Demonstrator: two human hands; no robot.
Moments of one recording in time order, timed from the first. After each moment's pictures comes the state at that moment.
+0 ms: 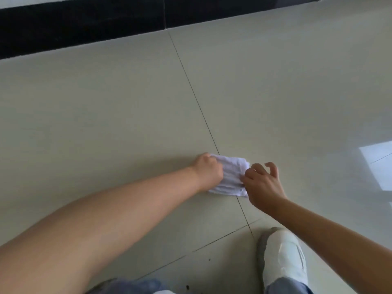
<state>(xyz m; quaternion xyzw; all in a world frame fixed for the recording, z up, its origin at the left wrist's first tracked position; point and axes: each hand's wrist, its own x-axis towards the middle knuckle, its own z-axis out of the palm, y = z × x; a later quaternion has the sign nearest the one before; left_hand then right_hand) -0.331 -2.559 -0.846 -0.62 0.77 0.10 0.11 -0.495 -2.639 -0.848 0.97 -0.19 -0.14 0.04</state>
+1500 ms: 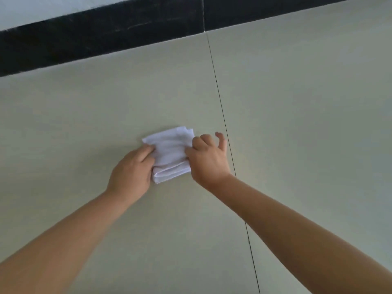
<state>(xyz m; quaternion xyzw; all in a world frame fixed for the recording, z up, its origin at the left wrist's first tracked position) -0.192 -2.478 -0.869 -0.90 0.41 0.13 0.03 -0.278 -2.650 -0.873 0.98 -0.11 -0.03 -0.15</state>
